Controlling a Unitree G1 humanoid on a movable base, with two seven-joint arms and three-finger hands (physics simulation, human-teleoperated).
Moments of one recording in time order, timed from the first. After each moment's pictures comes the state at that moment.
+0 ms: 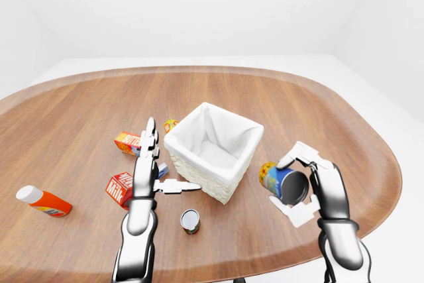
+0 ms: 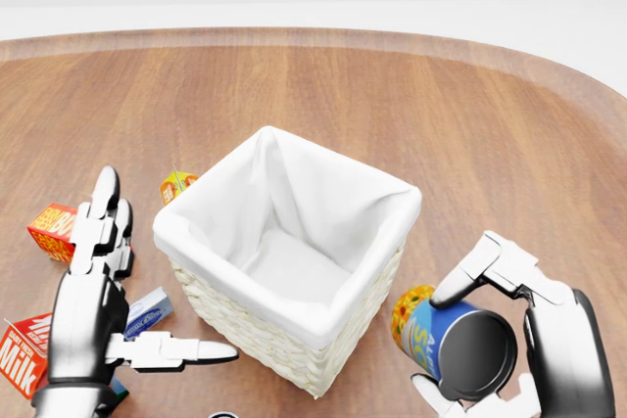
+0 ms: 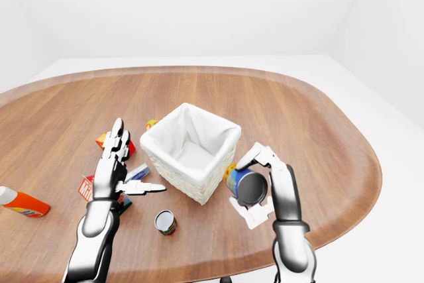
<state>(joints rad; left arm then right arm) 0.08 0.02 0.02 -0.21 0.11 -0.09 -0.02 0.32 0.01 -0.05 -0.59 -0.34 -0.09 0.09</state>
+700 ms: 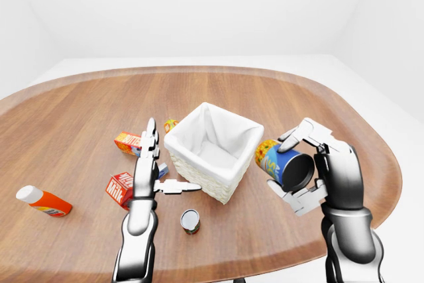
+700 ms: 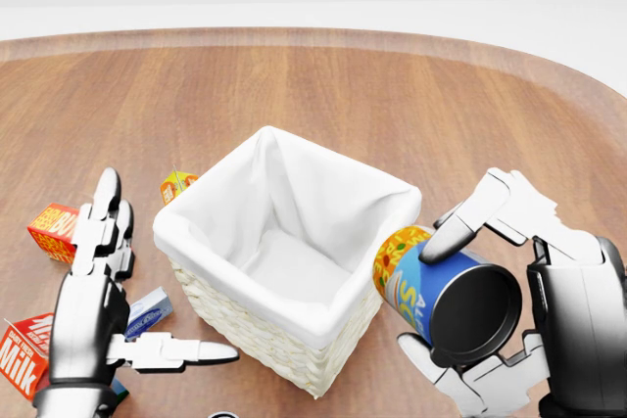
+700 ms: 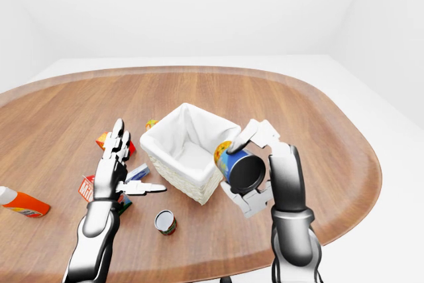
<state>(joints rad) 0.08 0.01 0.02 -0.20 0.12 -0.09 -0.02 0.18 0.00 -0.01 -0.78 -0.35 0.00 0.11</state>
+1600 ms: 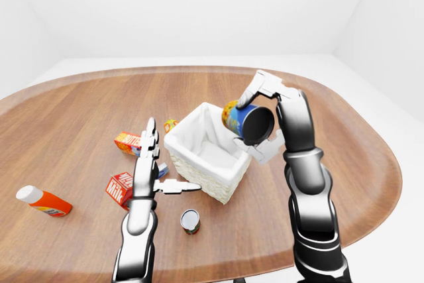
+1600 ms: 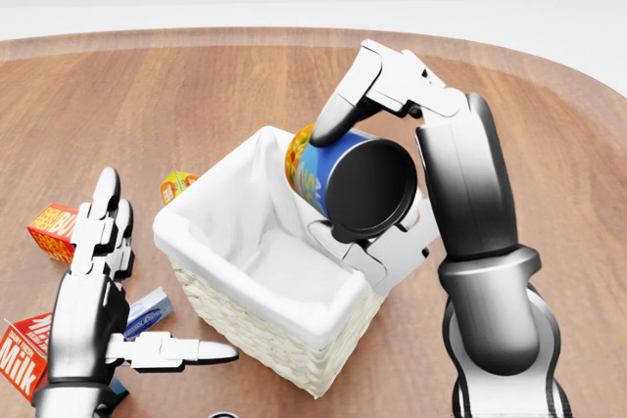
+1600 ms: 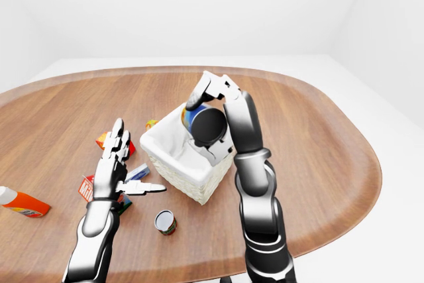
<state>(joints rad) 0.08 0.02 0.02 -0.20 0.11 -0.09 -0.02 -0.29 0.03 0.09 -0.51 -0.47 0.09 0.10</state>
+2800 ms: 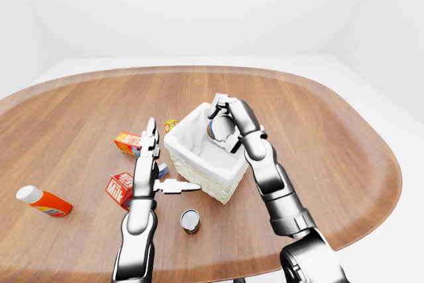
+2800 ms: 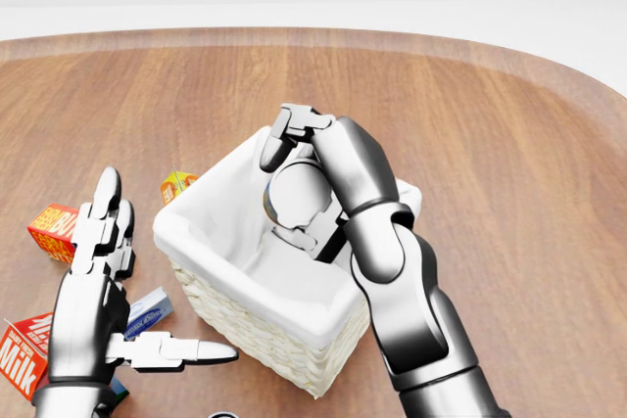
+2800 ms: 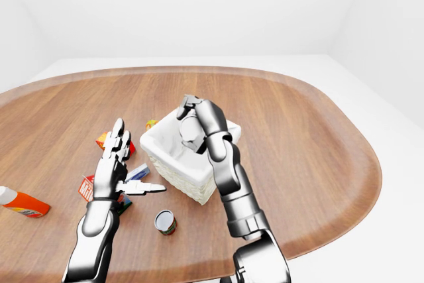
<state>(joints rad) 0.07 0.02 0.03 -0.20 0.10 -0.09 -0.03 -0.57 0.07 0.11 0.23 -0.62 0.09 0.03</state>
